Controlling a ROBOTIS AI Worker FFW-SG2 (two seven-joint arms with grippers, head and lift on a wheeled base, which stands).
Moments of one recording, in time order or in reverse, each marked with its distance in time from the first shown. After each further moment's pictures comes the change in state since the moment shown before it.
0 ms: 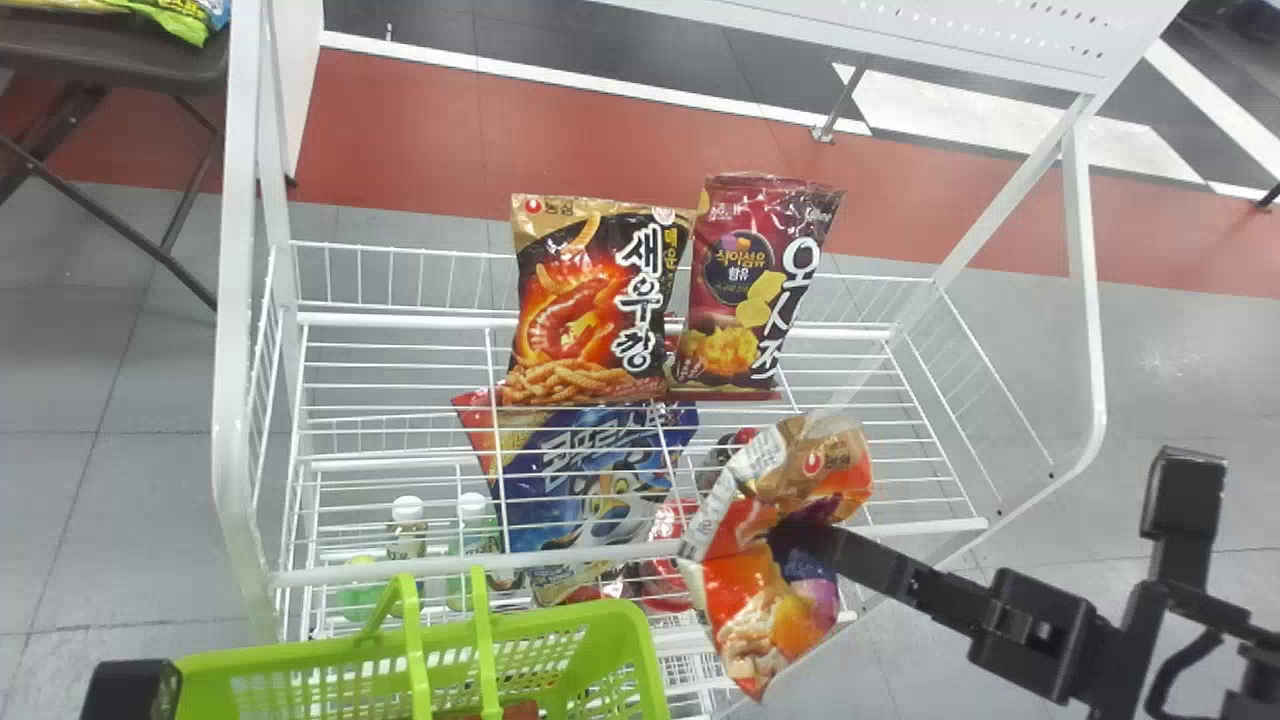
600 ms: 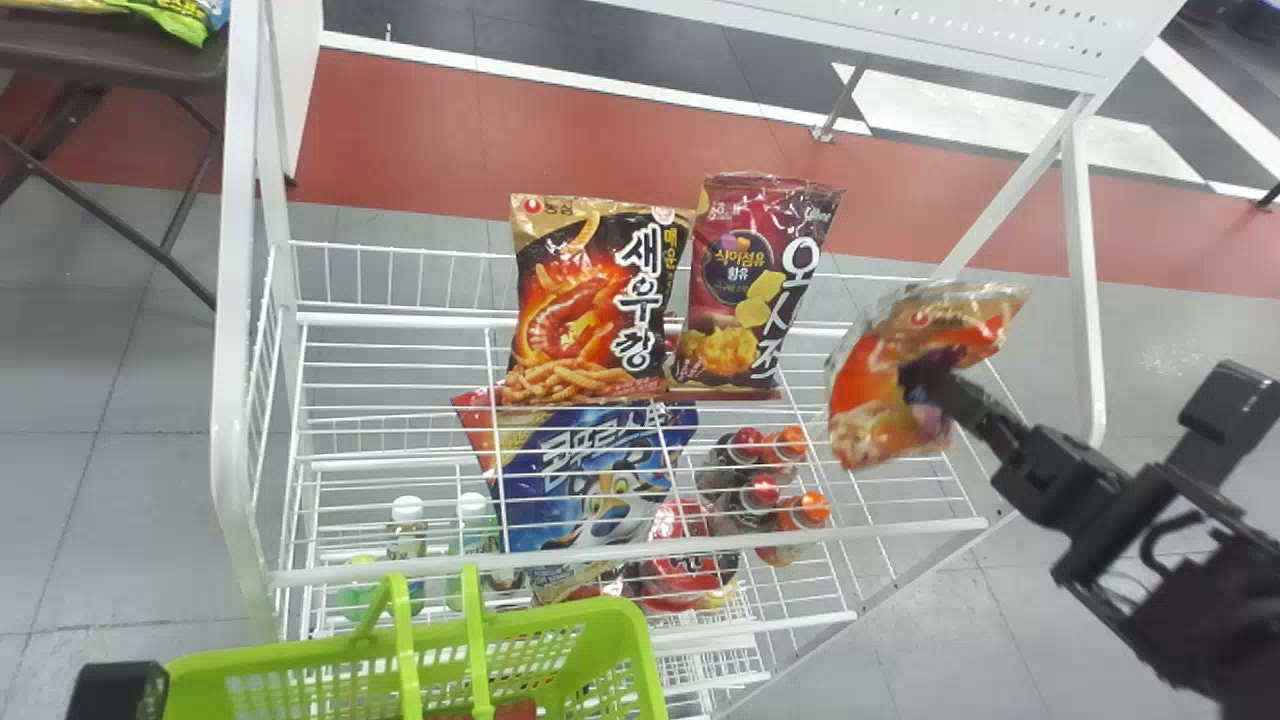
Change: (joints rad) left arm 0.006 0.000 0.013 -0.009 0.000 0.000 -0.006; right arm -0.060 -0.088 0.164 0.208 0.427 -0.647 -0.070
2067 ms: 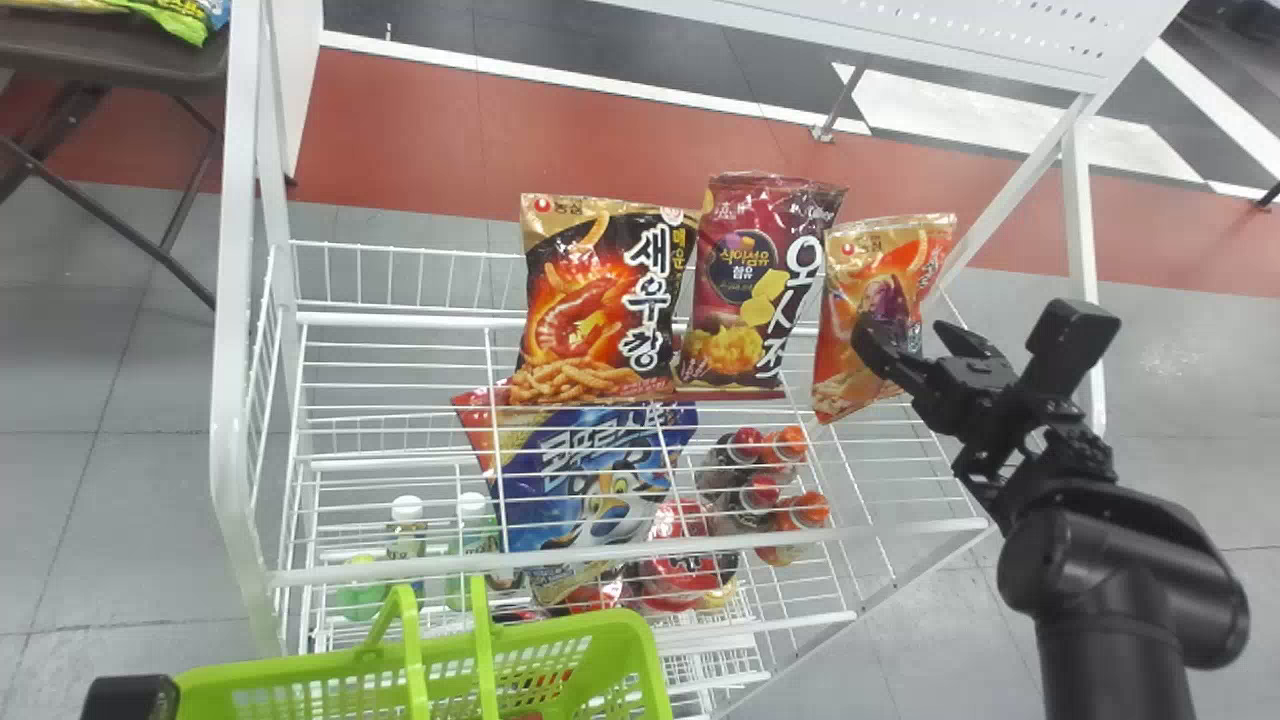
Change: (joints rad) left arm 0.012 0.000 -0.010 0.006 -0.001 0.000 -0.009; right arm -0.386 -0.091 0.279 0.655 0.489 -0.548 0.009
